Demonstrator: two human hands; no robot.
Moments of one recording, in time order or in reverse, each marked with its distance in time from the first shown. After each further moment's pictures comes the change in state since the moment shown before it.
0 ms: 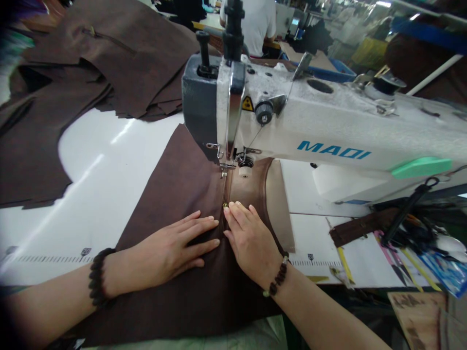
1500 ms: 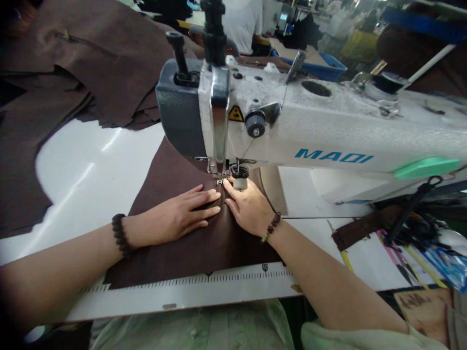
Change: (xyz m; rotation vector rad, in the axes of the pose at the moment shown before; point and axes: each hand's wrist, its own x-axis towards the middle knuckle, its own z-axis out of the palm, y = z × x) left_hand 0.040 -0.071 -0.011 0.048 -0.046 0.098; right_hand 0.065 0.053 0.005 0.169 -0.001 0.034
